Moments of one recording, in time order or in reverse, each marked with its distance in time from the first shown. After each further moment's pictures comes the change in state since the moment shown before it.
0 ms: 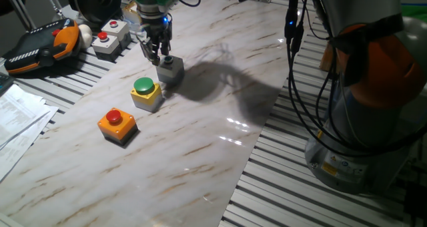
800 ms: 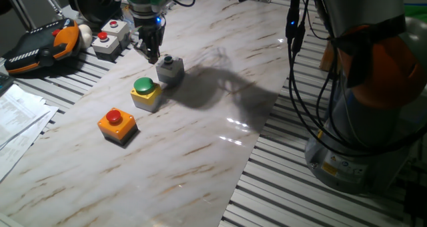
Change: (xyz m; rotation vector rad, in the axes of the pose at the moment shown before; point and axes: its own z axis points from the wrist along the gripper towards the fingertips) arm -0.005 0.030 -0.013 -0.008 -0.025 -0.009
